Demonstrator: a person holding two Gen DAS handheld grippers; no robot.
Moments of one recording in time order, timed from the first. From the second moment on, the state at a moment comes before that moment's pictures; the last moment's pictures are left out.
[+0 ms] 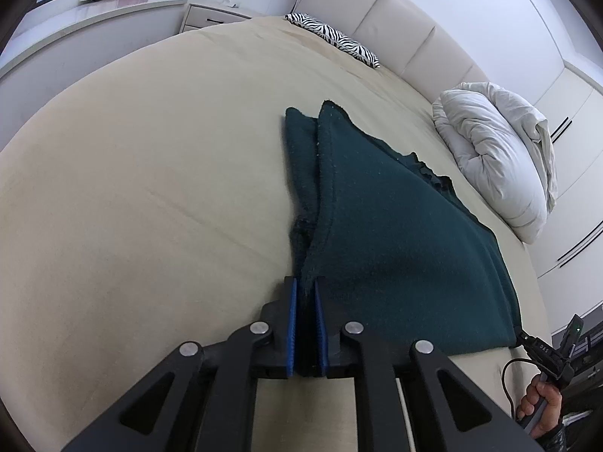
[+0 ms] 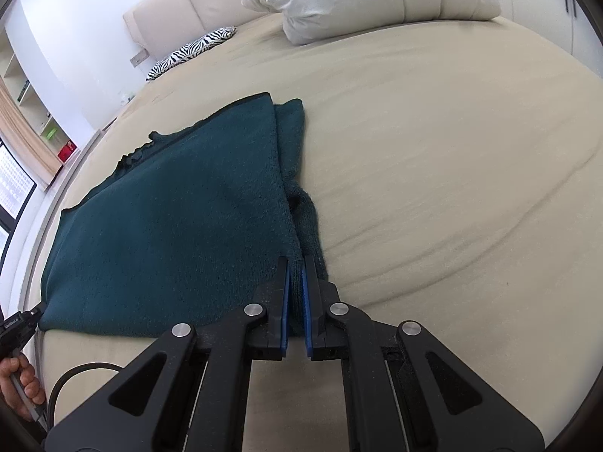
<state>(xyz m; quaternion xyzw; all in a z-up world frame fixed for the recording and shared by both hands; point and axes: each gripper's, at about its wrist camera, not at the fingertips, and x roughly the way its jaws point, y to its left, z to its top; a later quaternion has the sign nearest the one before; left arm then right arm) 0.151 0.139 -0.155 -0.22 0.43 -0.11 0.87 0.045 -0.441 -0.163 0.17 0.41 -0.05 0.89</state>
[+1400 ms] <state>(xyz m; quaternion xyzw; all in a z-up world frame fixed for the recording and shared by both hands) 0.309 0.069 -0.156 -0.19 0.39 -0.12 0.89 0.254 -0.430 -0.220 0.47 0.34 0.14 0.80</state>
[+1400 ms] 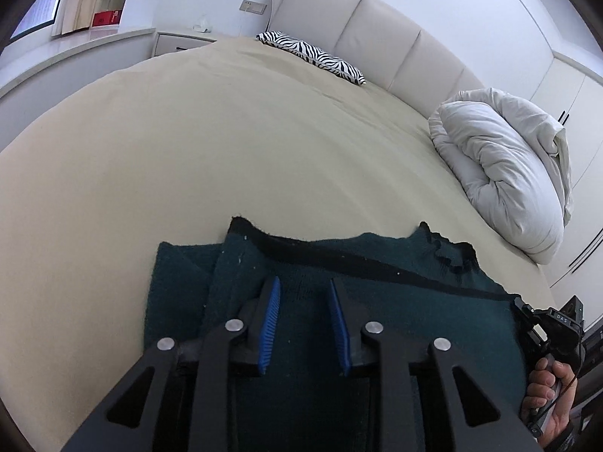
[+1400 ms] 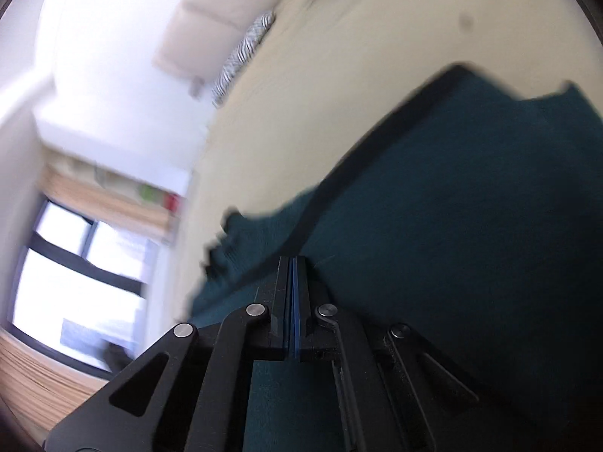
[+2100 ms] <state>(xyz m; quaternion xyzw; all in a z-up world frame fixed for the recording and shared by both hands) 0.217 0.061 -0.123 -0.11 0.36 -0.07 0.93 0.176 -0.279 -0.164 0.29 0.37 0.21 0.86</state>
